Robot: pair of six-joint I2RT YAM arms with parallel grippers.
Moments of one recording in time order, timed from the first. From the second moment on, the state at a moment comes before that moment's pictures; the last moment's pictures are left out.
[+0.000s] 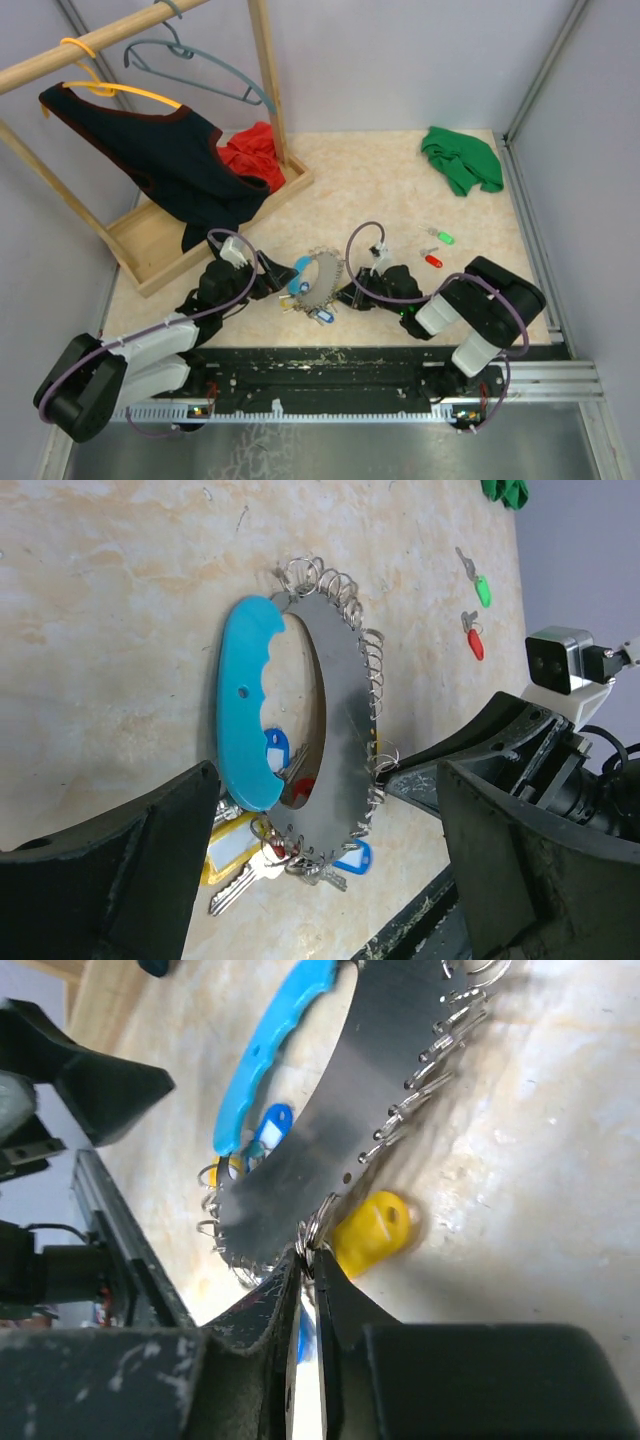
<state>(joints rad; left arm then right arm) -0.56 1.05 0.19 0.53 0.10 -0.91 0.73 1.61 0.21 1.05 -0.24 0.86</state>
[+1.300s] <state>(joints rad) -0.64 1.24 0.43 0.24 0.19 -0.52 0.73 1.43 0.49 0.31 -0.21 0.29</state>
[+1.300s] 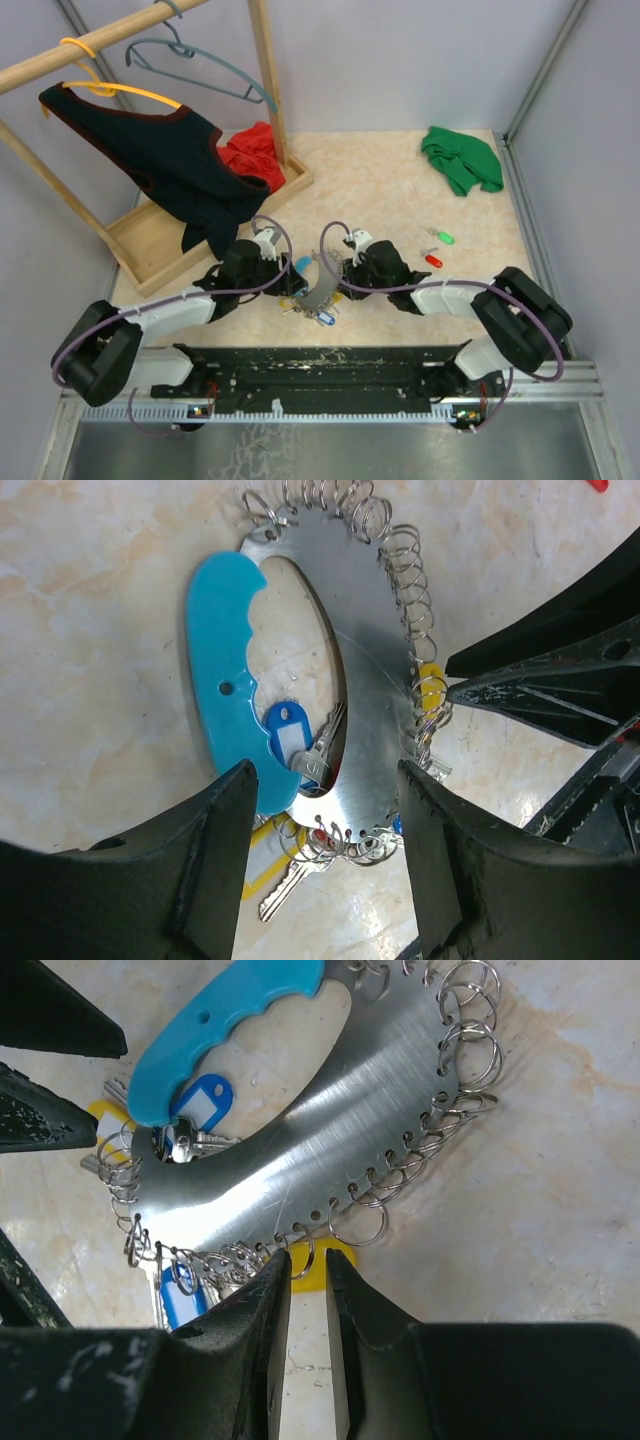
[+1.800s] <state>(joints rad) -0.64 1.33 0.43 0.29 0.25 -0.51 0.73 1.50 0.51 0.34 -0.25 0.36</state>
